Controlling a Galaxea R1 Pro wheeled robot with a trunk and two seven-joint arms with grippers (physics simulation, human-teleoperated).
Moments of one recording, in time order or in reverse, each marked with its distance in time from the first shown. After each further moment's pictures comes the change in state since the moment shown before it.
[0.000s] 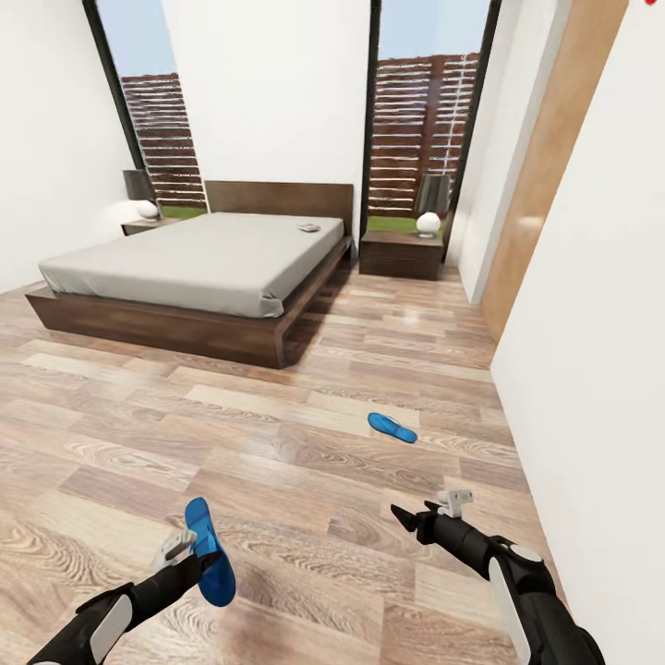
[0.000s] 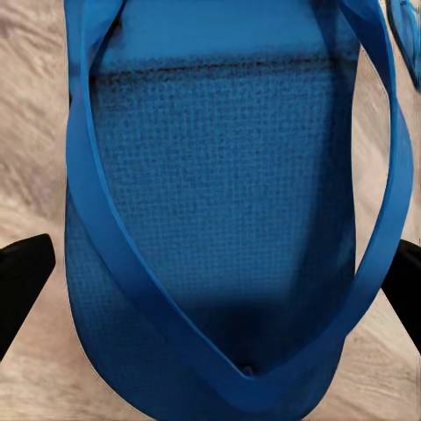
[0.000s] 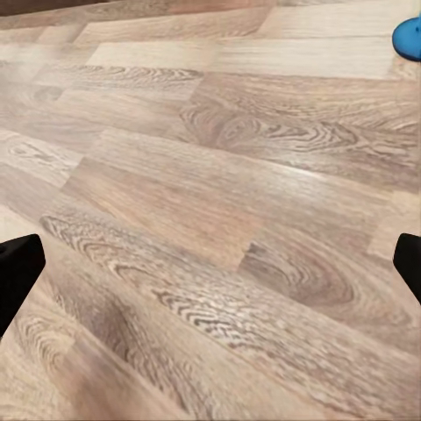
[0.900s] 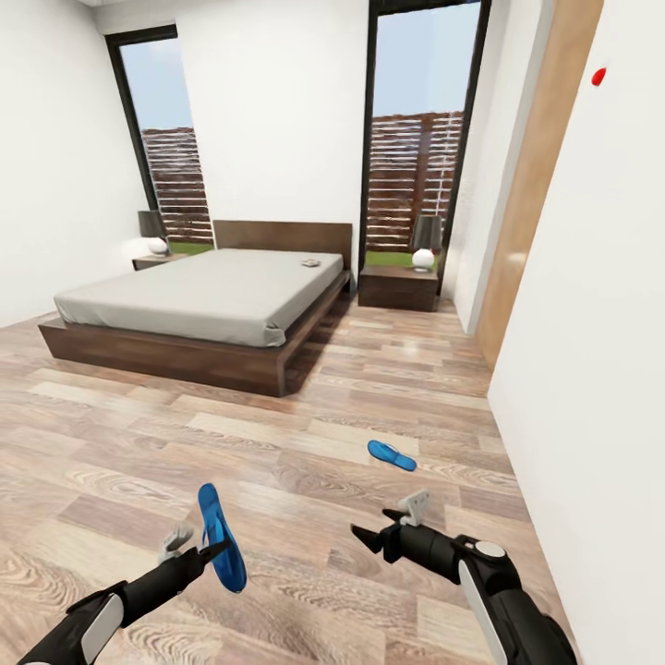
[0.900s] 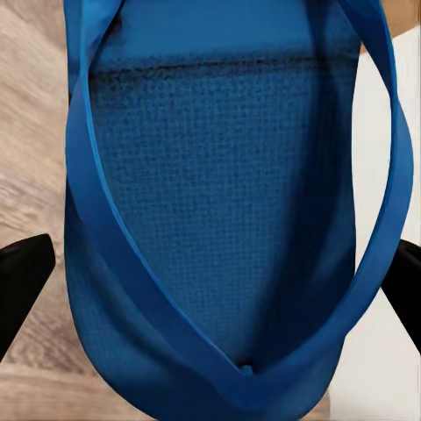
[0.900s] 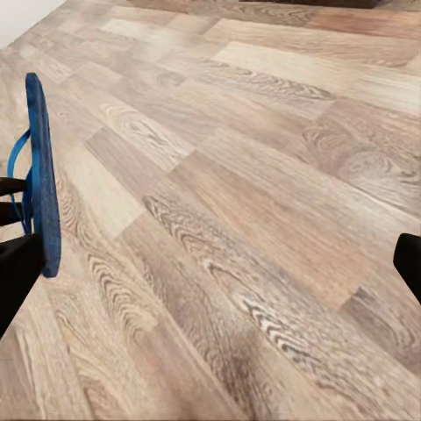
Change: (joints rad) left arm 0.000 0.024 0.001 0.001 -0.009 -0.003 -0.309; right arm -0.001 -0.004 0.203 0.003 -0.003 0.000 0.107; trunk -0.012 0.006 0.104
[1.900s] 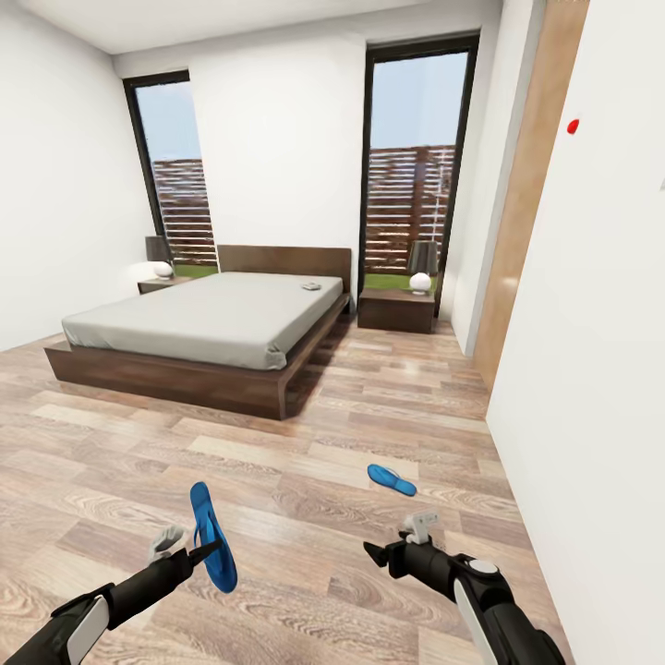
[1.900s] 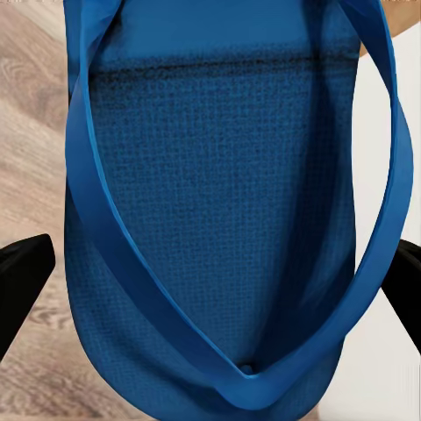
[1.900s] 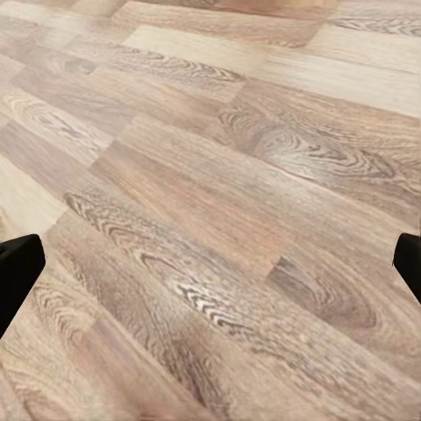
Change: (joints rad) left arm 0.002 0.037 -0.004 0.011 -0.001 -0.022 -0.059; right arm 0.000 0.006 0.006 0.135 0.001 -0.013 -0.225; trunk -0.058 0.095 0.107
